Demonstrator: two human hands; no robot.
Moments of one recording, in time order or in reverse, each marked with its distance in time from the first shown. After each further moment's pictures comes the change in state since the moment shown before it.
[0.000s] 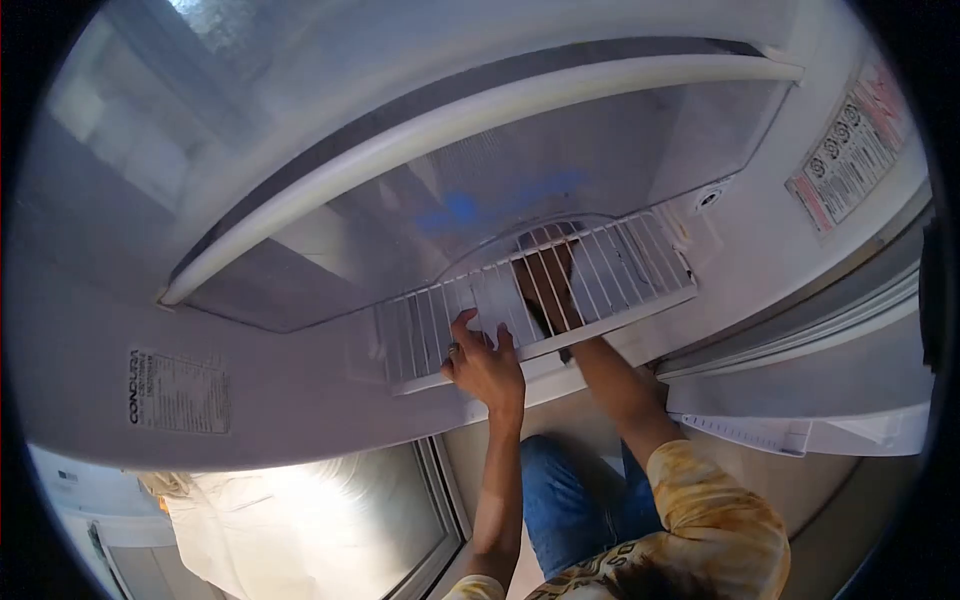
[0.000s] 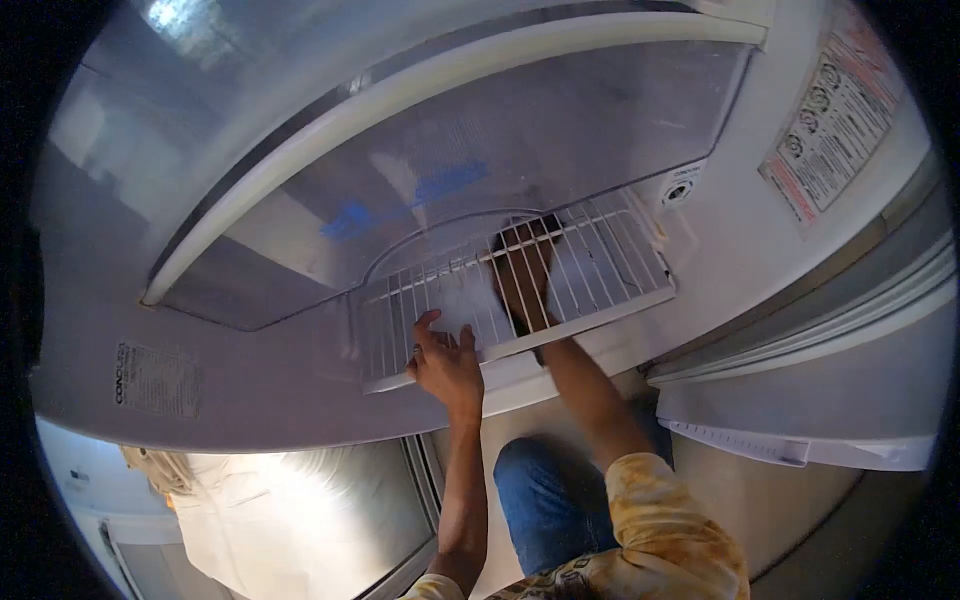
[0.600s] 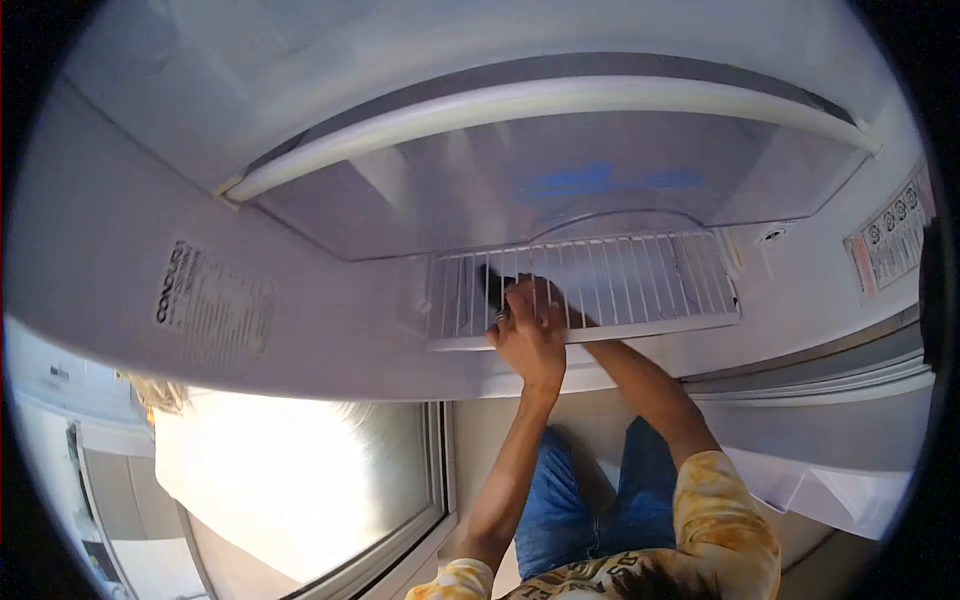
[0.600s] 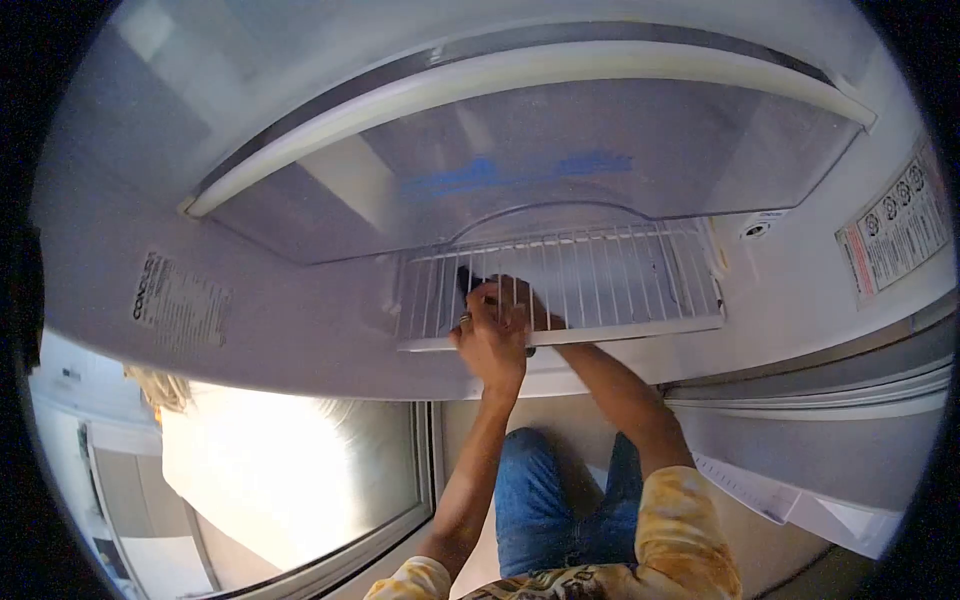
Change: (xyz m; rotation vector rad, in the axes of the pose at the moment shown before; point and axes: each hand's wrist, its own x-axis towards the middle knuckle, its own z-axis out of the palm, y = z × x) left_hand 0.002 -0.002 -0.001 -0.023 0.080 0.060; right_hand -0.021 -0.069 -0.023 1.421 -0.916 -0.231
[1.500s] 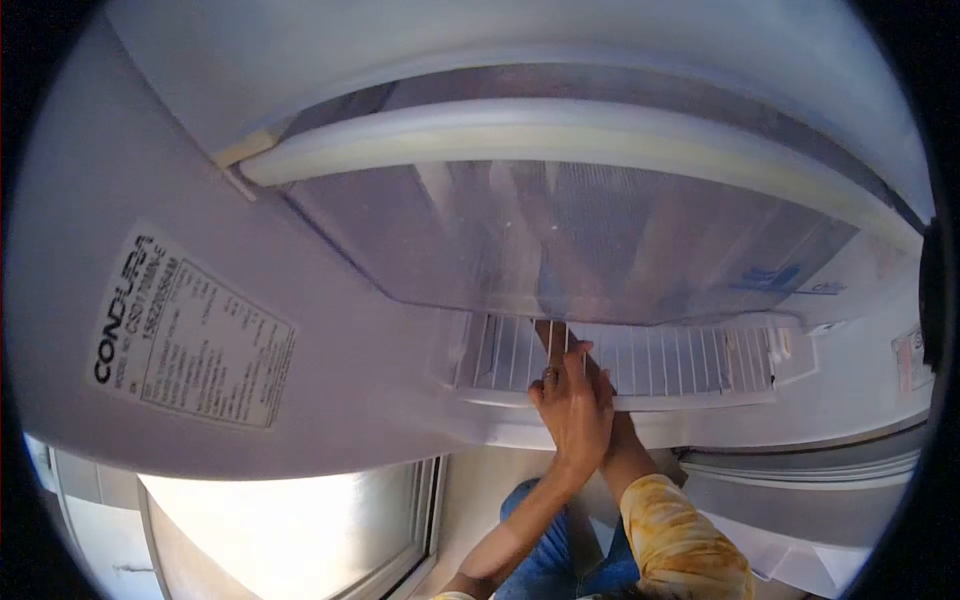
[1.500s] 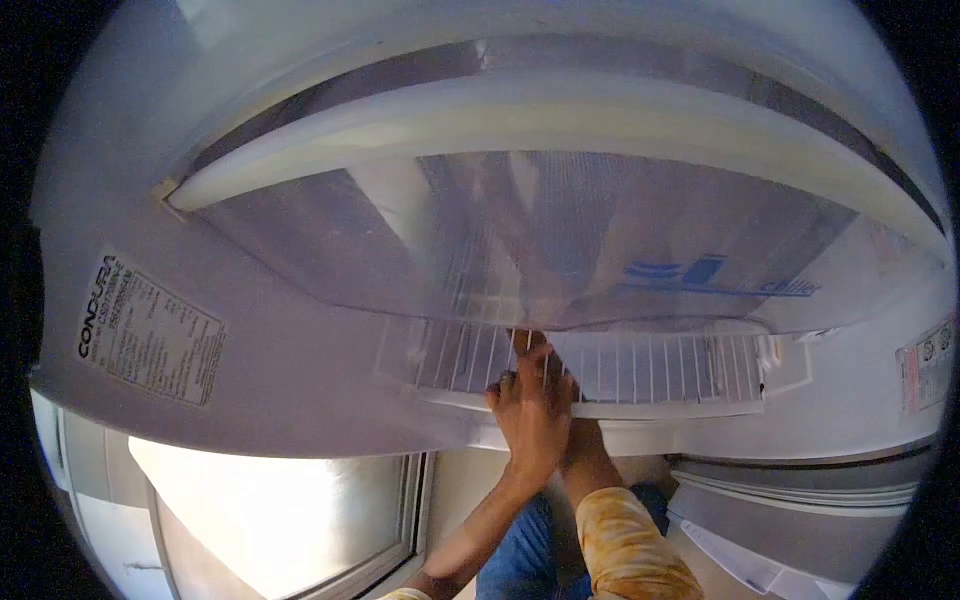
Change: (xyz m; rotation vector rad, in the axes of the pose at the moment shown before) left_hand 0.003 -0.008 0.002 -0.113 -0.126 0.031; right_hand -0.054 0.013 0.024 -1.384 0.499 -0.007
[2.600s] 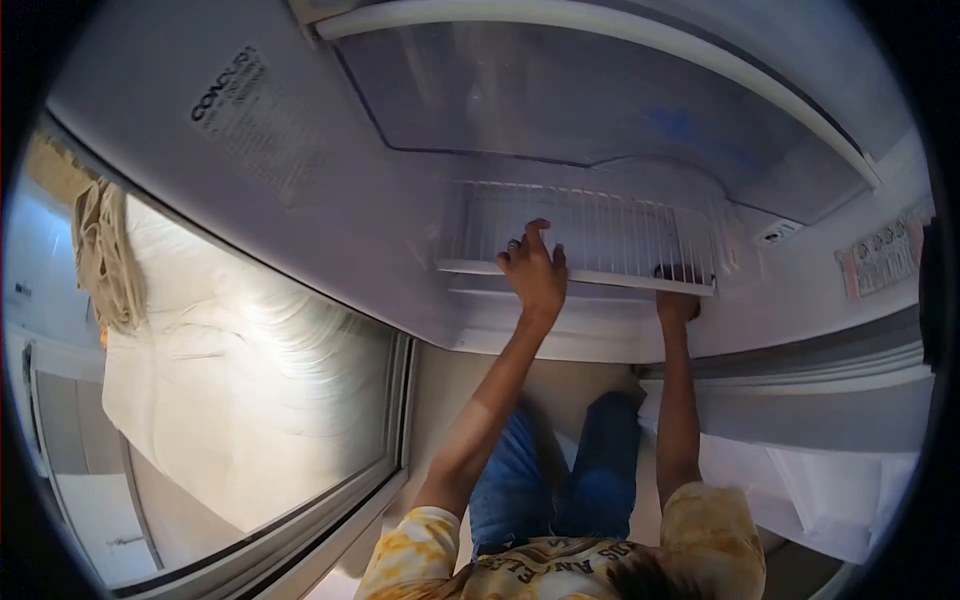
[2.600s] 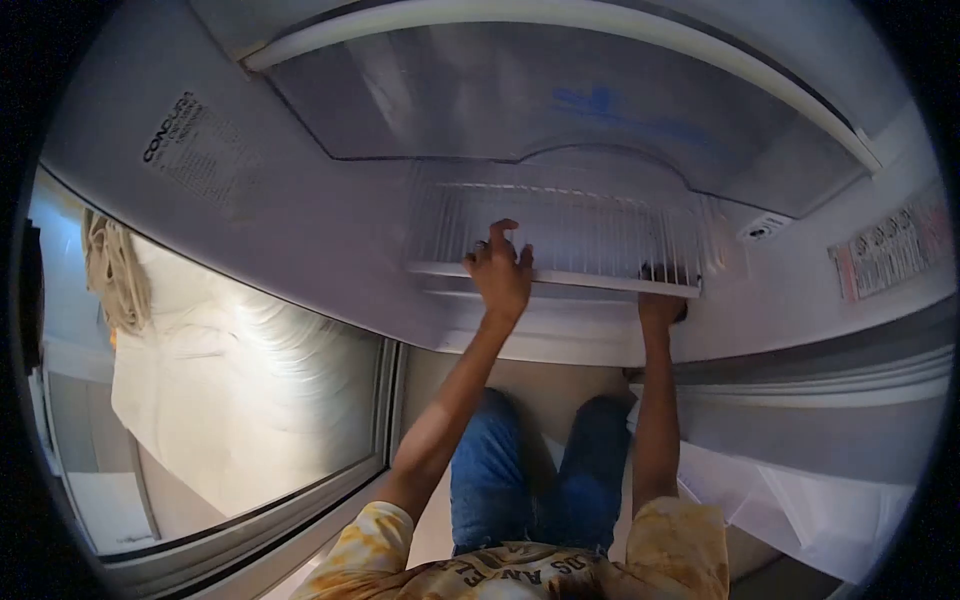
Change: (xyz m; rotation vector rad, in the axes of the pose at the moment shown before) left_hand -0.014 -0.007 0.014 0.018 0.066 -0.055; right_hand -0.047 0.189 -0.062 -0.278 0.176 0.183
